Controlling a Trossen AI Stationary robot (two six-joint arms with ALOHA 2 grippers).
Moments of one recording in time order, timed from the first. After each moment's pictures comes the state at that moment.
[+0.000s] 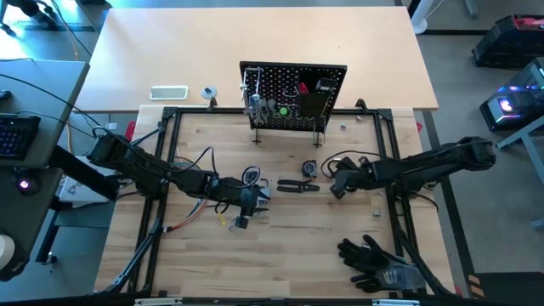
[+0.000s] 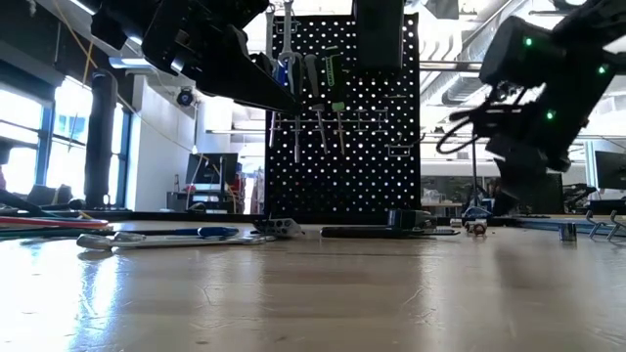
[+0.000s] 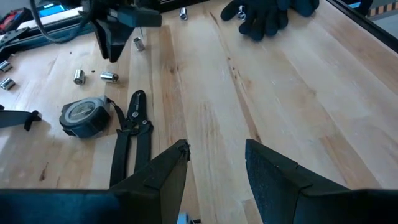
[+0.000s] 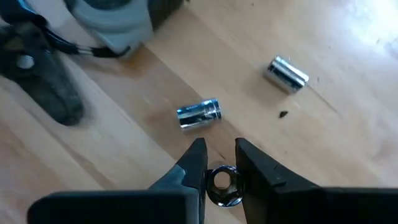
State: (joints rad) left arm -0.22 1.51 0.76 0.22 -0.13 0.14; right arm 0.06 1.19 0.48 -0.51 0.43 0.78
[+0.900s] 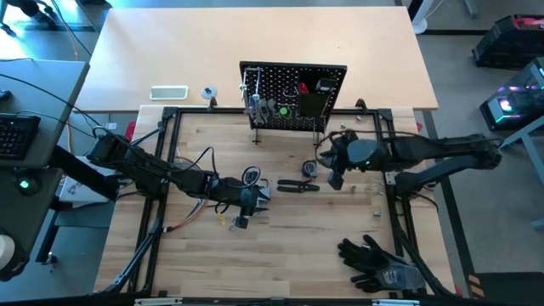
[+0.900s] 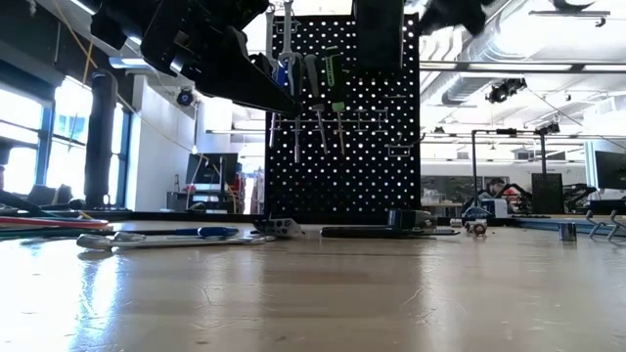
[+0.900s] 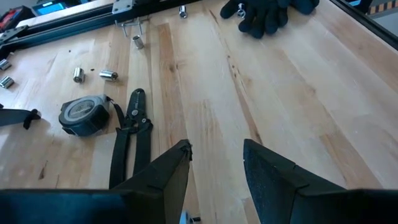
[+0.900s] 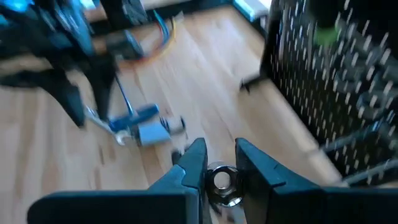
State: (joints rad) left arm -0.22 1.51 0.76 0.21 -0.13 0.14; right arm 0.10 1.11 1.11 -0.66 0.38 0.30
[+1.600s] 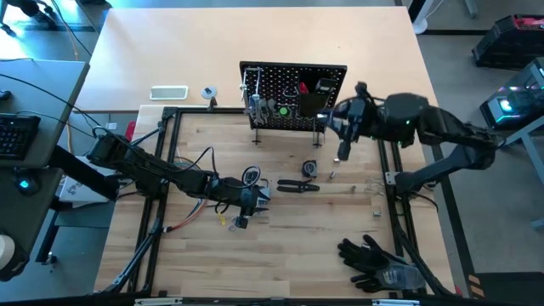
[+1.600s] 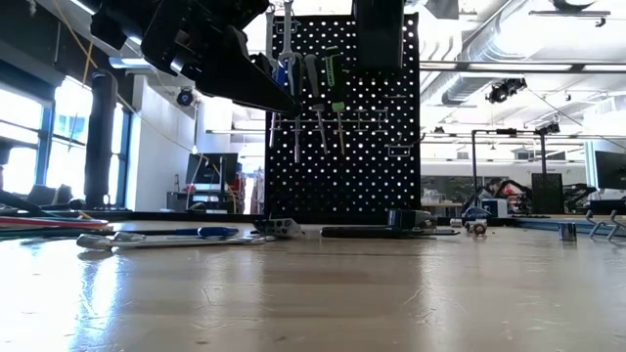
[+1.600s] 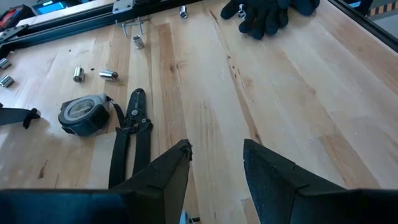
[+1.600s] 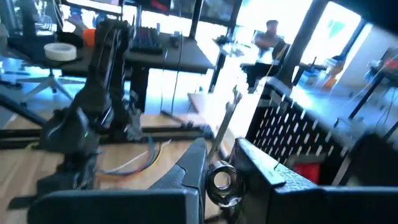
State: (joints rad) left arm -0.22 1.51 0.76 0.21 -0.13 0.13; right arm 0.04 1.25 1.67 -0.61 0.38 -0.16
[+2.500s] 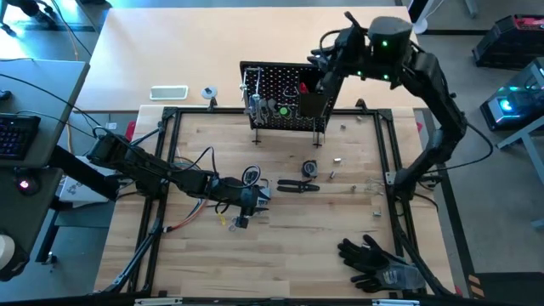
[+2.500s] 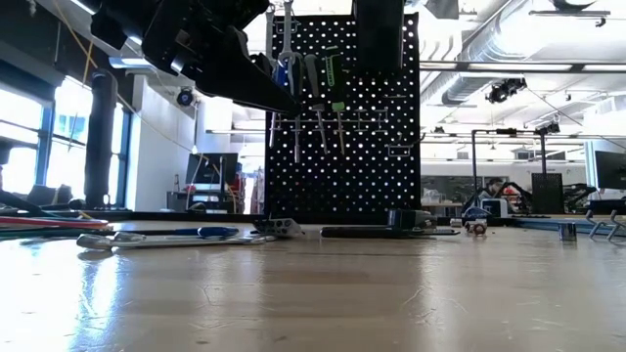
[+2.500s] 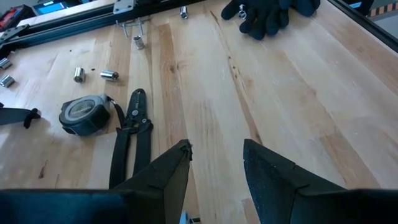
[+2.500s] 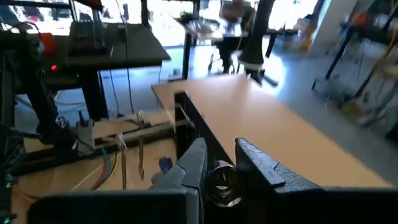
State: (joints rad) left arm -0.22 1.51 0.76 0.21 -0.13 0.13; right arm -0.46 1.63 2.33 -0.97 0.02 -0.11
